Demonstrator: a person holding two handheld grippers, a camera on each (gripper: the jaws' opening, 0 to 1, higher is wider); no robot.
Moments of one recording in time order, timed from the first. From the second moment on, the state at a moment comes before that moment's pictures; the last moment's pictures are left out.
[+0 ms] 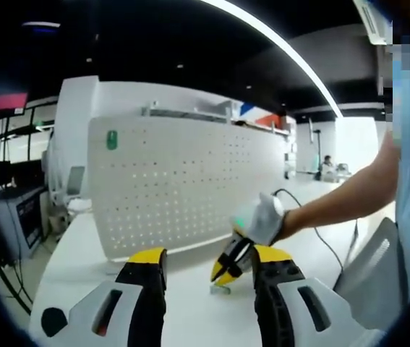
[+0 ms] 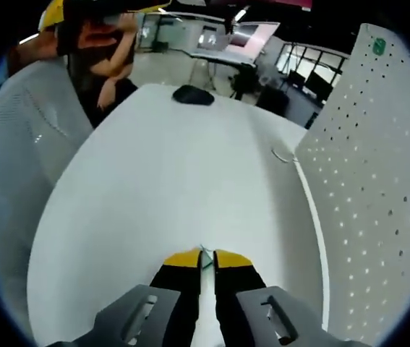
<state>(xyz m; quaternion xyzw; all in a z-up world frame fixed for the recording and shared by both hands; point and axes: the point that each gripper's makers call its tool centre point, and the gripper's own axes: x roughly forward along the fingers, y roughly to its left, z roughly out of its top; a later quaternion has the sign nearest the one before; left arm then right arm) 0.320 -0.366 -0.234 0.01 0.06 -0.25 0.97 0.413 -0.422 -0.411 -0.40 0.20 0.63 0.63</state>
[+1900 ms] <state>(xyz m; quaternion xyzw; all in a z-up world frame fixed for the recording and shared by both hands) 0.322 -0.364 -0.240 0.00 0.07 -0.25 0.96 0.423 -0.417 -0.329 -0.27 0.16 0.58 0.75</state>
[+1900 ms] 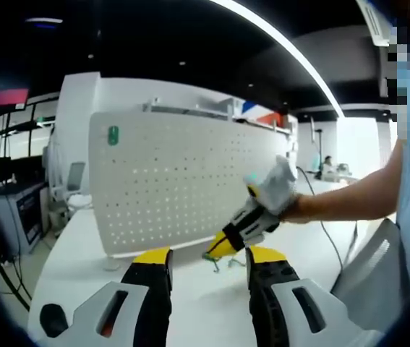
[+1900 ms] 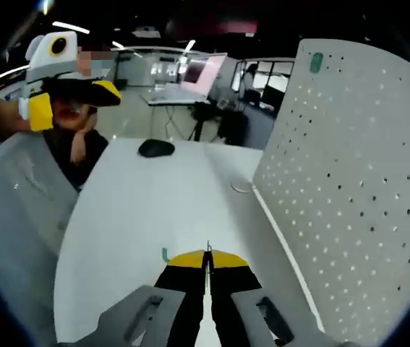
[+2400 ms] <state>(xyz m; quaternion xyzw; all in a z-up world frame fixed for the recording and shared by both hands) 0.329 -0.365 -0.229 -0.01 0.06 -0.25 0.97 0.419 -0.416 -0.280 -0.21 0.11 0.56 0.79</state>
